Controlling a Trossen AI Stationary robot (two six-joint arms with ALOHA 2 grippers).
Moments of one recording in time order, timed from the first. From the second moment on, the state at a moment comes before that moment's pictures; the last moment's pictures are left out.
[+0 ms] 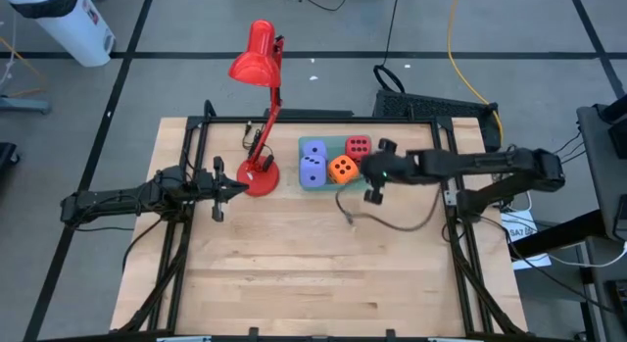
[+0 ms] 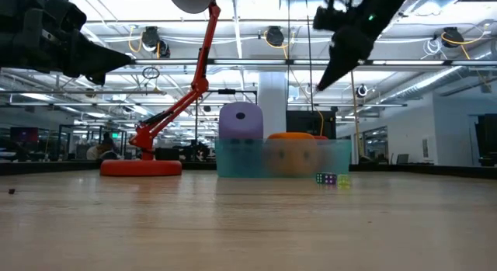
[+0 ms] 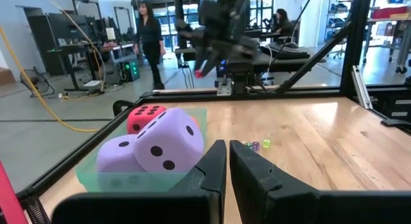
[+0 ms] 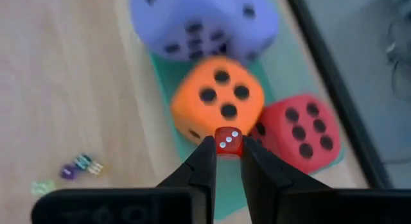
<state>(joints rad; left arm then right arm) 0.16 0.18 0.06 0.12 0.10 0.07 -0.10 1.29 0.99 -0.59 0.32 0.01</state>
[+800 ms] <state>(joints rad) 0.16 0.18 0.06 0.12 0.10 0.07 -0.34 1.54 0.98 -0.63 0.10 -0.03</state>
